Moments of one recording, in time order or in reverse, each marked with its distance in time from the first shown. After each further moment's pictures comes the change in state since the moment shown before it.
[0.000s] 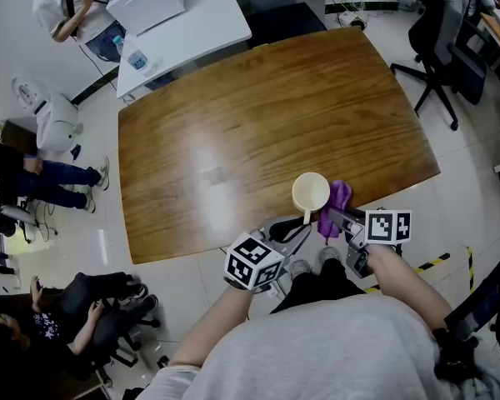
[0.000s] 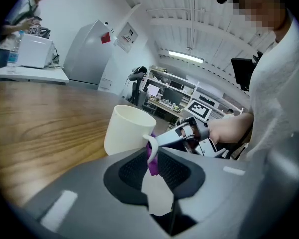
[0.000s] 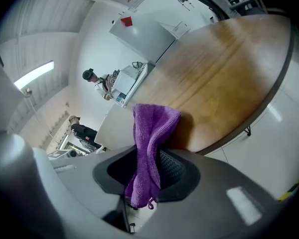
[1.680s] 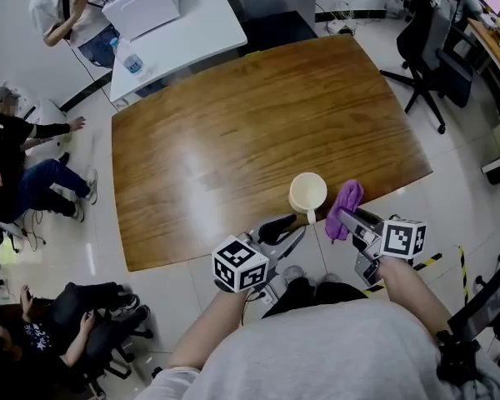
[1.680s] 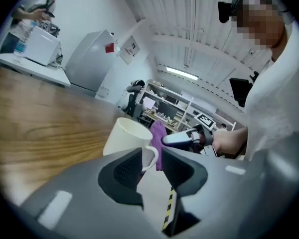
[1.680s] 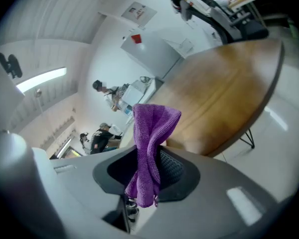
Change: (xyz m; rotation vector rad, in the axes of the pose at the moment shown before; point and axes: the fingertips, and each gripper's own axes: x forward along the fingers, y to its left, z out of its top) left arm -0.035 -0.001 0.018 -0.045 -0.180 -0.087; right arm -0.044 0.045 0.012 -0.066 -0.162 0.067
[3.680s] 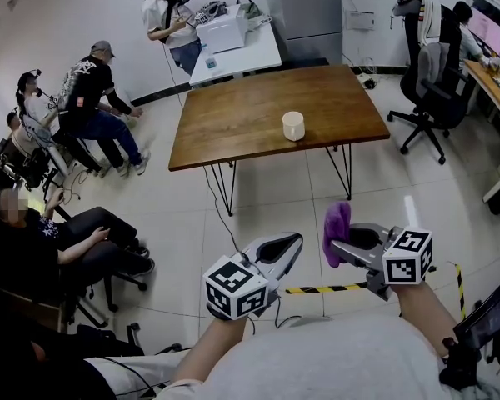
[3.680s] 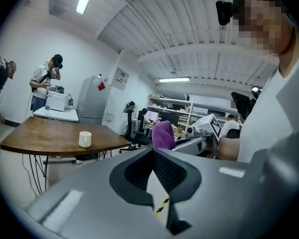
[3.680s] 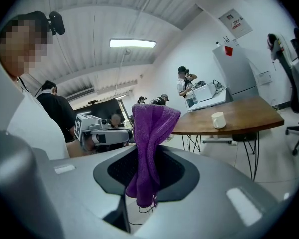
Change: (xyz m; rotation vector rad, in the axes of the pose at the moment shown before) left arm -0.121 -0.513 -0.103 0.221 -0.165 0.281; right arm -0.409 0.205 -0.278 -0.722 0.158 0.408
